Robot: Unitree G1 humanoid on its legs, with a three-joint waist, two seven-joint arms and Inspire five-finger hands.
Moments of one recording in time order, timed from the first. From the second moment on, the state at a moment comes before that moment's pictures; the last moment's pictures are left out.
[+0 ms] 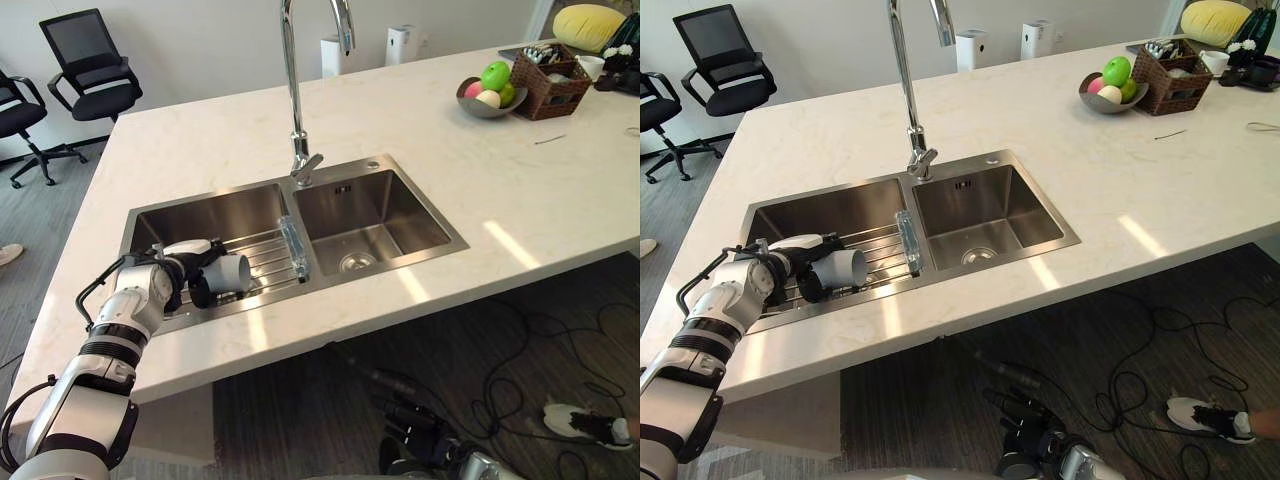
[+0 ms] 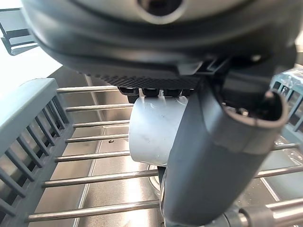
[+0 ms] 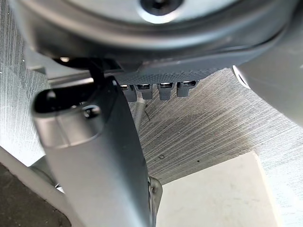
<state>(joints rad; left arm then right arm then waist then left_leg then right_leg) -0.59 0.68 -0.26 0.69 0.75 0.03 -0.47 0.08 -0.21 0.01 0.85 0.60 0.26 0.33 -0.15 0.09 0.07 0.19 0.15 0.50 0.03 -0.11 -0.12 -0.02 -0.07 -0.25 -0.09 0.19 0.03</state>
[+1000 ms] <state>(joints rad) -0.58 0.67 -0.29 0.77 0.68 -0.01 -0.28 0.07 -0.23 0.02 0.86 0.60 0.27 0.35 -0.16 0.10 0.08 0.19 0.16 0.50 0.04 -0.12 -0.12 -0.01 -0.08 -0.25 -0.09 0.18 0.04</state>
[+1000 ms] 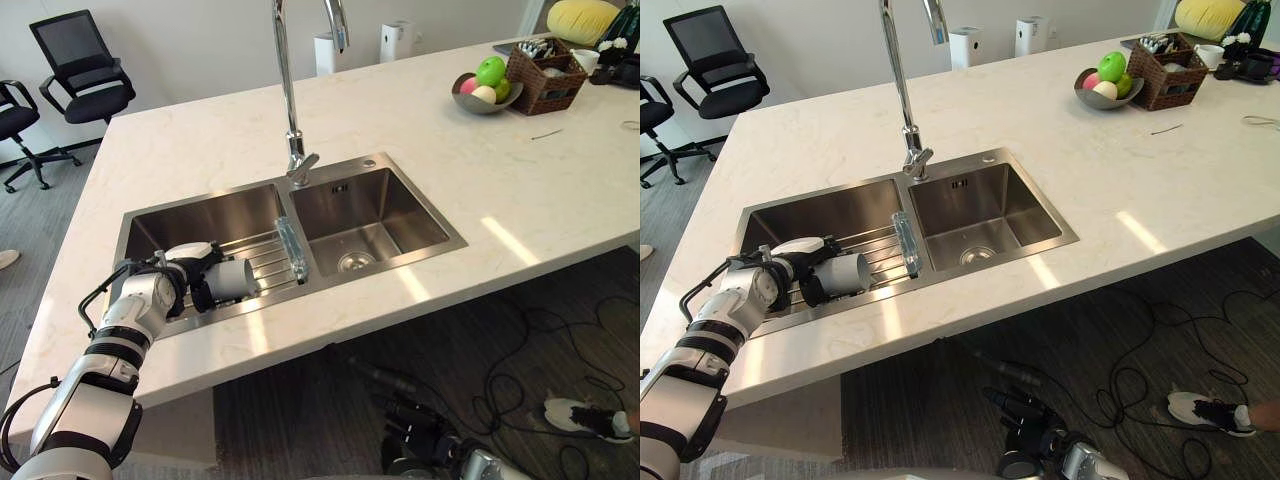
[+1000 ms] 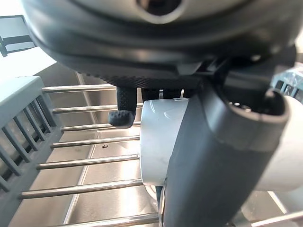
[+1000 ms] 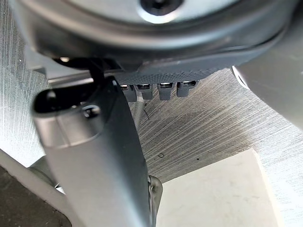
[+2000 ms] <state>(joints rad) -0.27 0.48 0.08 0.11 -0.19 0.02 0.00 0.09 -0.21 0.00 0.88 0.54 0.22 0.33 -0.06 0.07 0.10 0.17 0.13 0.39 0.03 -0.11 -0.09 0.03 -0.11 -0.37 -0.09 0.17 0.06</state>
